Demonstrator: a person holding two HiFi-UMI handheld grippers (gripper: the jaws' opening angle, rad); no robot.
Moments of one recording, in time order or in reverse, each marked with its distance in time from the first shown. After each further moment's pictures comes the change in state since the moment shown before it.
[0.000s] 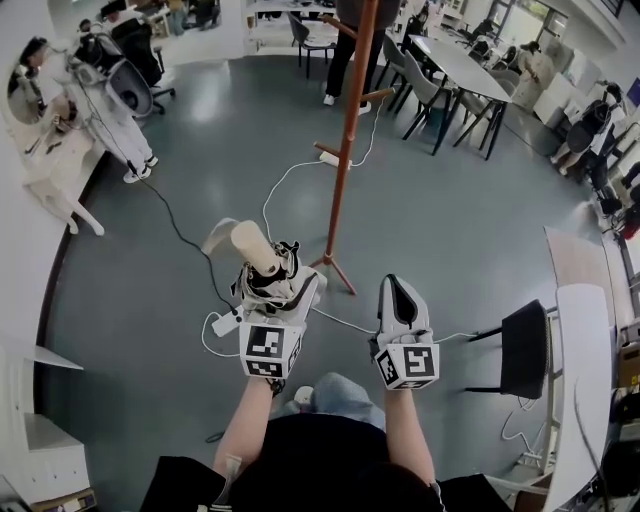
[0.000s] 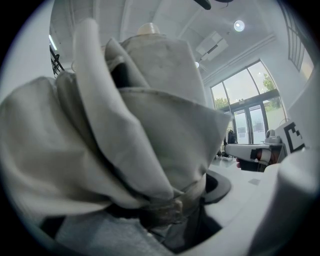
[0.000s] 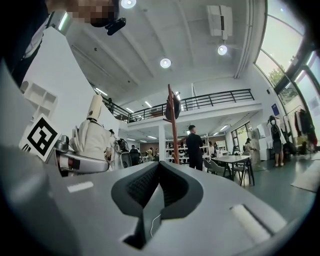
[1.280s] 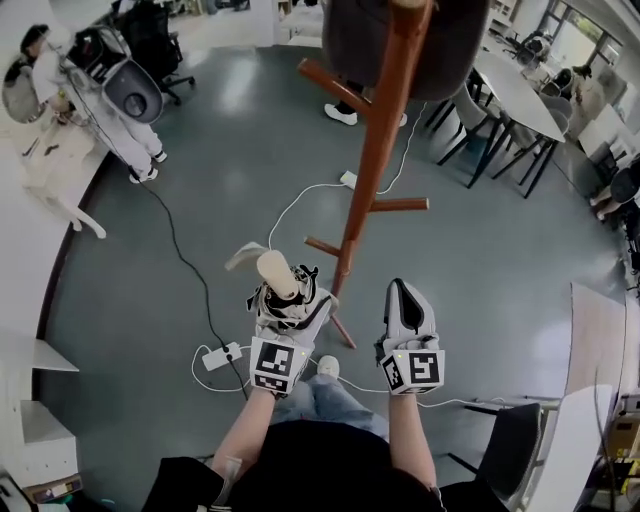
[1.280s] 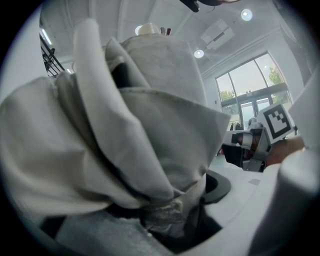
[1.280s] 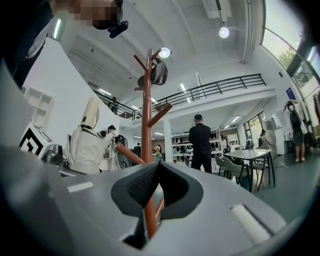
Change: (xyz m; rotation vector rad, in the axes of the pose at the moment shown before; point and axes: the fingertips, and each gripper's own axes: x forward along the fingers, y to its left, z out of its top) left arm 0.319 0.075 -0.024 0.000 0.077 0.010; right arm 0.318 -0.170 -0.050 0.032 0.046 0.132
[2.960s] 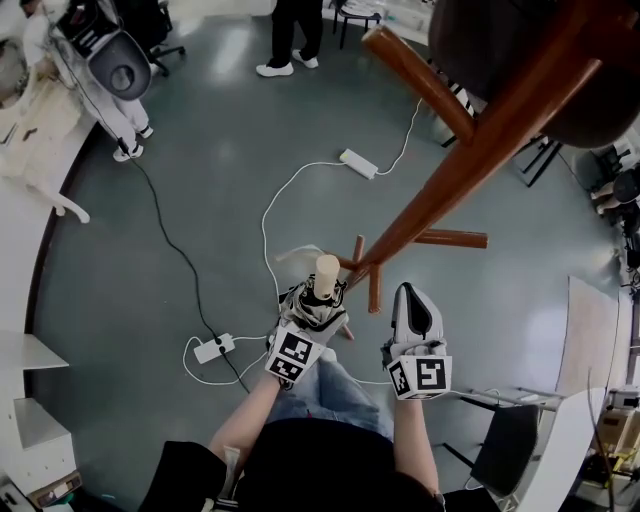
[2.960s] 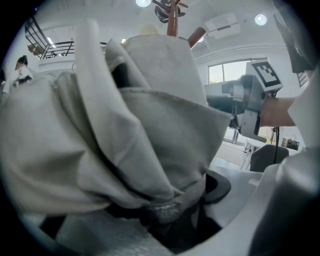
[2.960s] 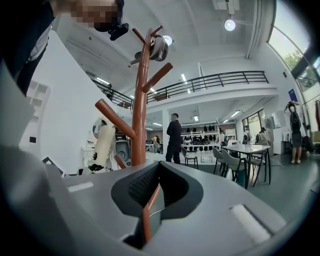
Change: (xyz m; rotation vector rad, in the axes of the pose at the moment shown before) left arm 0.074 0.018 -0.154 -0.036 0.239 -0.246; right arm 0.064 0.004 -0.066 -0.033 0.116 -0.029
